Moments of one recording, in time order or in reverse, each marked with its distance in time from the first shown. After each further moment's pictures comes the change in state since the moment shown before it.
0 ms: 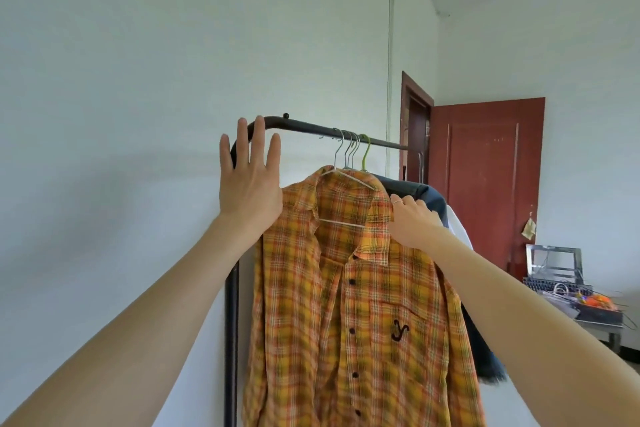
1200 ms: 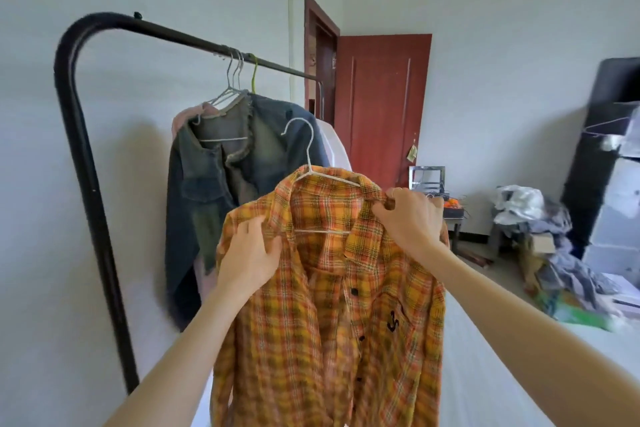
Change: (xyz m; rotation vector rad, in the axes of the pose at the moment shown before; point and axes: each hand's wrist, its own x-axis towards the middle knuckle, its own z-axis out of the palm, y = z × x) left_hand -0.171 0.171 0.019 -0.912 -0.625 -0.184; right_hand -0.200 0.122 -0.002 0.057 0.282 0.352
